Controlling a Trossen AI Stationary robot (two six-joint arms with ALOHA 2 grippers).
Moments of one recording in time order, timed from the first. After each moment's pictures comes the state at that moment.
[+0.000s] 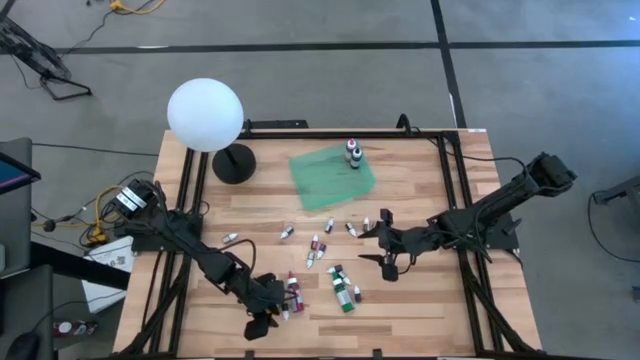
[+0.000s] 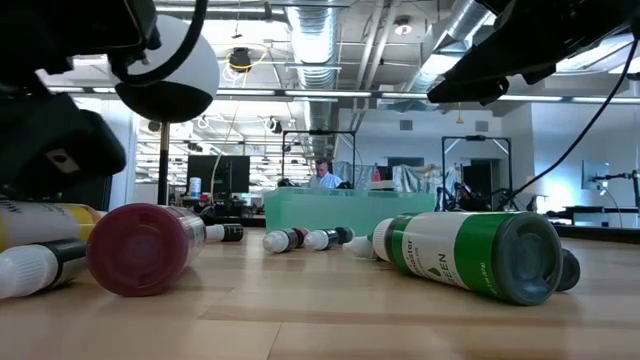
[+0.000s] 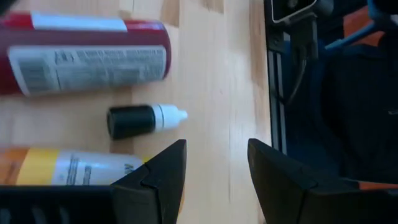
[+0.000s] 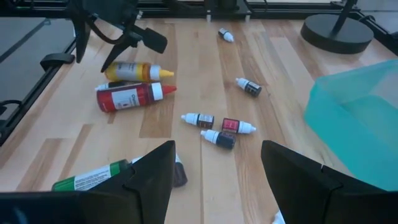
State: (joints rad) left arm -0.64 1.69 0.80 0.11 0.11 -0.81; right arm 0.42 1.25 0.57 0.17 0.36 0.15
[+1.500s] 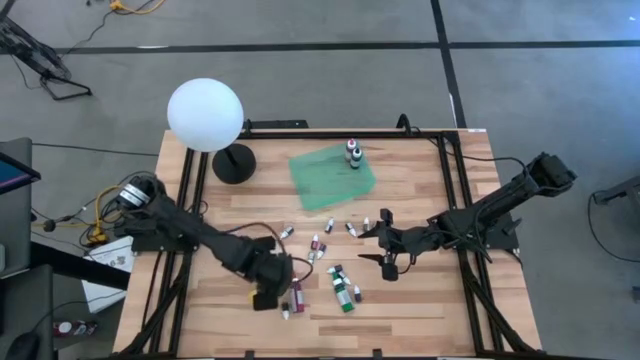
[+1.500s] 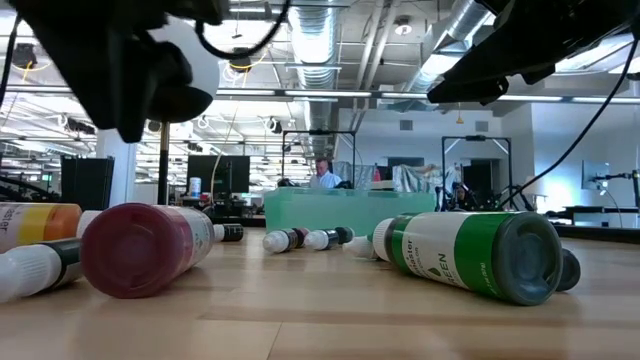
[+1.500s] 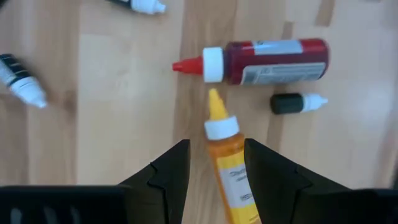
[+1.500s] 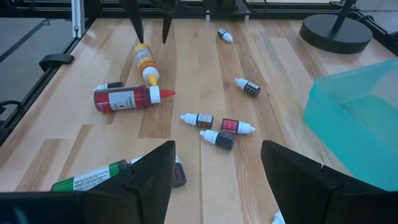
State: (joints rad) left arm -0.46 1.69 1.24 -0.86 -0.04 -0.57; right arm 0.42 1.25 0.57 0.17 0.36 0.15
